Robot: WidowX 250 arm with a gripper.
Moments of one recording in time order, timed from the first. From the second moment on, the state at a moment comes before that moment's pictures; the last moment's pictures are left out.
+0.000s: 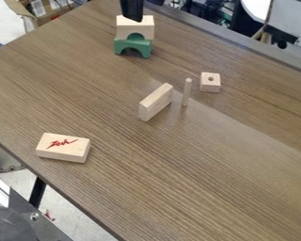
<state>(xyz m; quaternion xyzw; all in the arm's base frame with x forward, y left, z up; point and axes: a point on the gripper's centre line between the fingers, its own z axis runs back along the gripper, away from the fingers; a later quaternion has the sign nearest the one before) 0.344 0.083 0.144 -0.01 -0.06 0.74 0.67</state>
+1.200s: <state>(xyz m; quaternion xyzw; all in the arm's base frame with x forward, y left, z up) 0.403 0.111 0.107 -0.07 -0.06 0.82 0.56</state>
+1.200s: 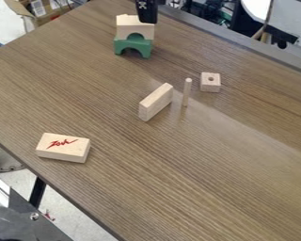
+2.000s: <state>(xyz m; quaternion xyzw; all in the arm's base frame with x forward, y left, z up) 0.417 0.143 0.088 -0.04 -0.07 0.85 0.51</state>
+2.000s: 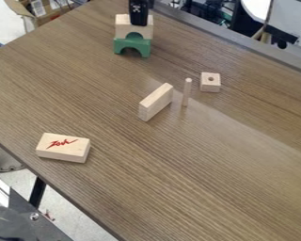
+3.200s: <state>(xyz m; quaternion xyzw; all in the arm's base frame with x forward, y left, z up) 0.407 0.160 0.085 -0.02 -0.07 0.89 0.46</state>
